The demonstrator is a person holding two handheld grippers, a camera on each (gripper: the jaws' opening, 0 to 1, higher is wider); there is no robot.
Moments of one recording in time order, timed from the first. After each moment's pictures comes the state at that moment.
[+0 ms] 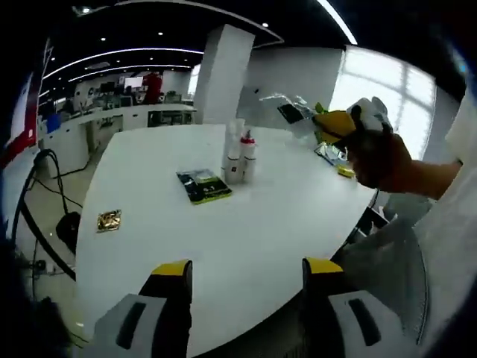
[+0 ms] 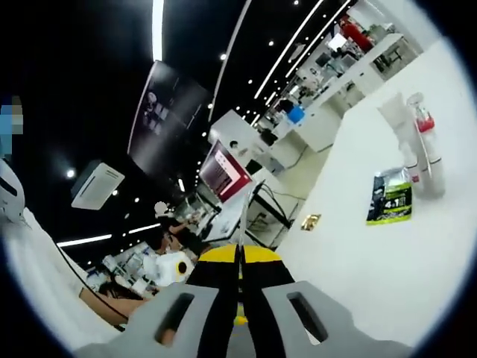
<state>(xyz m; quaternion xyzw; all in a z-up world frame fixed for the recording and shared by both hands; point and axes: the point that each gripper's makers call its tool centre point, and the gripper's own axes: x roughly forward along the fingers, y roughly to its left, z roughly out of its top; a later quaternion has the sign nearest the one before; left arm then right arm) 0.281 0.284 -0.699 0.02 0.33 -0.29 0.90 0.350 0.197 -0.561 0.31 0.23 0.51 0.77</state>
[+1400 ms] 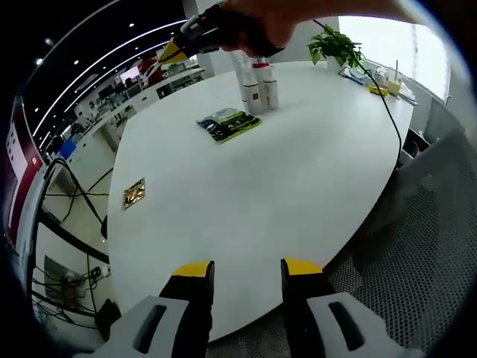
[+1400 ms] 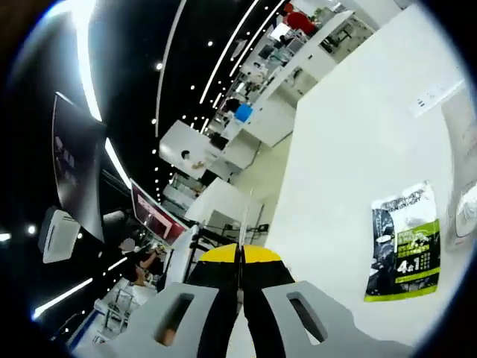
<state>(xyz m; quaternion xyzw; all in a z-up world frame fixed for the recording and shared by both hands) 0.279 0.324 -0.767 0.16 0.42 -0.20 0.87 0.568 0.299 -0.633 0.37 0.34 0.36 0.78</state>
